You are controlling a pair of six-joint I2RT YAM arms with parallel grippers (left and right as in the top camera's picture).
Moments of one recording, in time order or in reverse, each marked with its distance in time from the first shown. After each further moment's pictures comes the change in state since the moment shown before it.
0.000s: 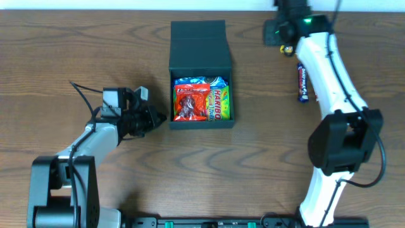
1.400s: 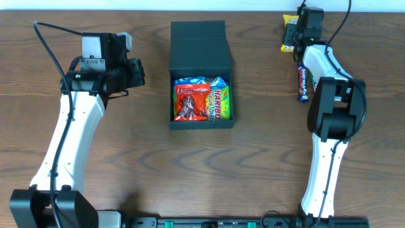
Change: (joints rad) left arm -0.021 -0.065 0.567 -0.509 -0.361 0.215; right arm -0.172 0.438 0.005 0.605 0.037 -0.039
